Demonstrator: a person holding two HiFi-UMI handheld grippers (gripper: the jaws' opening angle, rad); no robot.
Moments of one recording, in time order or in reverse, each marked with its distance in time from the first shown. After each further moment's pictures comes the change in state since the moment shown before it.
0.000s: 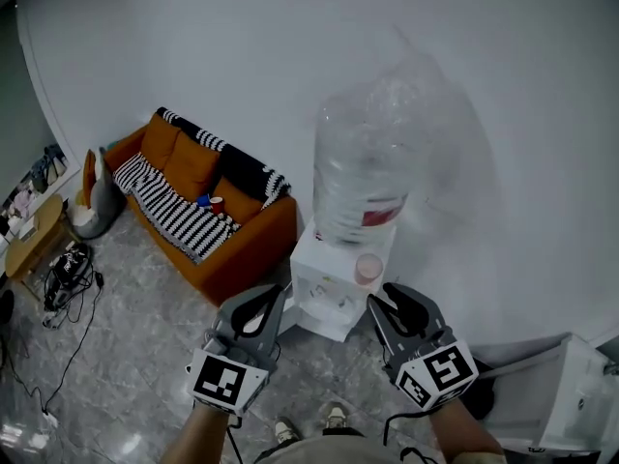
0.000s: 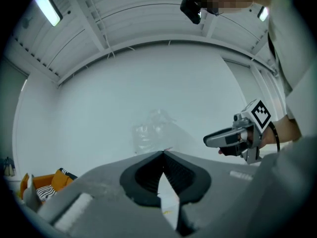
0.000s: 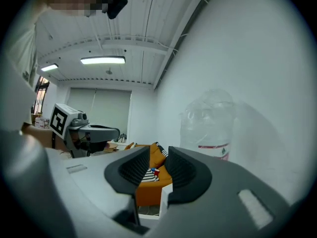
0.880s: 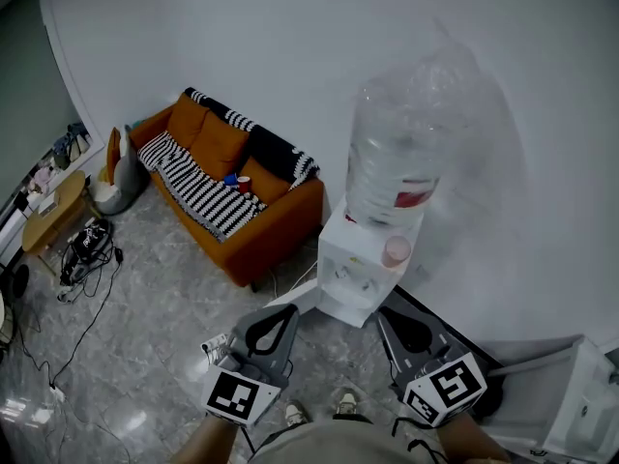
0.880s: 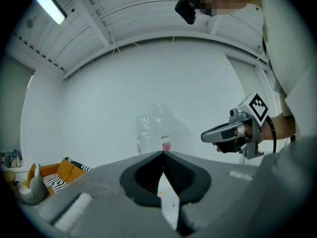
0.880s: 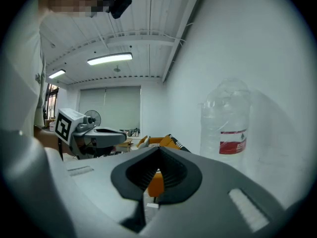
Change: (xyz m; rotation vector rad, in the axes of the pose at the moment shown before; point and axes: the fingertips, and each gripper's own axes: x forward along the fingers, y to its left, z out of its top) left arm -0.074 -0.019 -0.033 -0.088 0.066 0.035; right arm -0.021 0.080 -0.021 0.031 0.086 0.134
